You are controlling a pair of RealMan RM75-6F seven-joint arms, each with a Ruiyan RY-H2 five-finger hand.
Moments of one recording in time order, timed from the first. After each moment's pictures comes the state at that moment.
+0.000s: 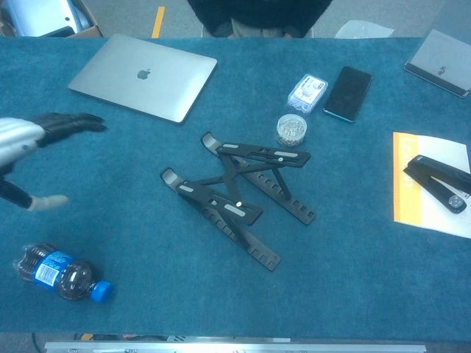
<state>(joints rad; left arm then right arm) -0.42 -1.00 0.06 -1.89 1.71 0.99 -0.06 0.23 -1.08 0.17 -1.83 -1.47 1.40 -0.29</state>
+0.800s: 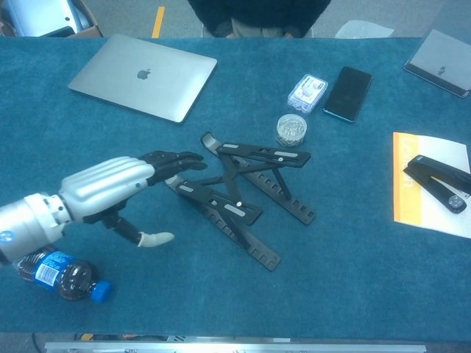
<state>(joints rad) -0.50 -1.38 0.04 -1.85 1.60 0.92 0.07 0.24 -1.07 0.16 -1.79 -1.45 1.39 -0.25</state>
